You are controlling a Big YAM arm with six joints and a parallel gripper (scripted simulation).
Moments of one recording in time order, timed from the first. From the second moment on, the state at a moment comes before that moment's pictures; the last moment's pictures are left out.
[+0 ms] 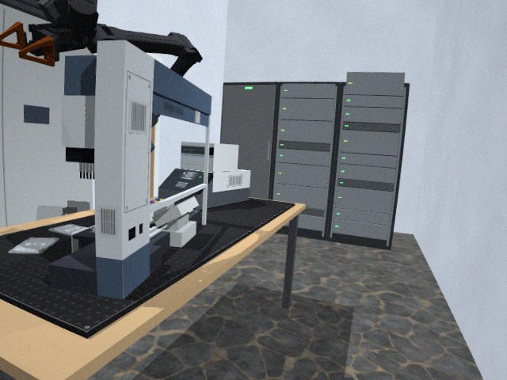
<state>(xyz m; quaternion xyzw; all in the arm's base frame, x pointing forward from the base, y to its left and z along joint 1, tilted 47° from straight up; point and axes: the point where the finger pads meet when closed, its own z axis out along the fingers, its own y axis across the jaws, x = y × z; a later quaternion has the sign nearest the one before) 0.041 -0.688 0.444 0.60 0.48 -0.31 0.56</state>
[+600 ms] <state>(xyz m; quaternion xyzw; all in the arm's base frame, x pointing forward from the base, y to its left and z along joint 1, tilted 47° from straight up) 0.095 -0.686 0.384 0.55 0.58 -0.30 0.53</state>
